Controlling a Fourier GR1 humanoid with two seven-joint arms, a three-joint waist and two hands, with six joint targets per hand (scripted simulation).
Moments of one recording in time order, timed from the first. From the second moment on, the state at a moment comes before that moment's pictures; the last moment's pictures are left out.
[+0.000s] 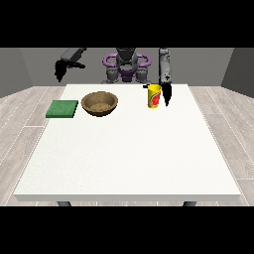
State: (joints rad) left arm -0.30 0.05 0.22 -0.92 0.00 0.02 -0.72; right arm -0.11 -0.24 -0.24 -1.45 -0.20 0.29 -0.26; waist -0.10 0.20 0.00
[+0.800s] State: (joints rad) left arm -0.39 0.08 0.23 -0.68 -0.09 0.25 -0.96; right arm -0.19 -0.30 -0.27 -1.40 -0.22 0.34 -0.28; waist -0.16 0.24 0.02
